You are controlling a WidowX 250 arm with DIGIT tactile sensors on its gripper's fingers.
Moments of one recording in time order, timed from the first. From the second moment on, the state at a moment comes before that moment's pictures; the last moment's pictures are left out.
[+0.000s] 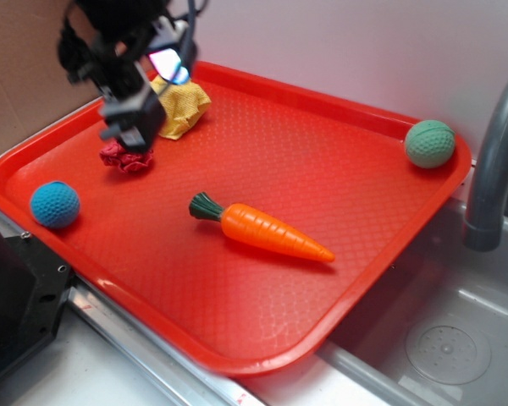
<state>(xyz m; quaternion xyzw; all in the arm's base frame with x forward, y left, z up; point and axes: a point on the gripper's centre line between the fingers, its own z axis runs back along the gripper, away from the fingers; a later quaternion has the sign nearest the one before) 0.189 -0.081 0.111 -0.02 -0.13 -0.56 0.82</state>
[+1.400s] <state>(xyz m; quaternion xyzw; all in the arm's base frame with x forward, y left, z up) 0.198 -0.113 0.023 -0.04 -0.01 -0.61 0.79</state>
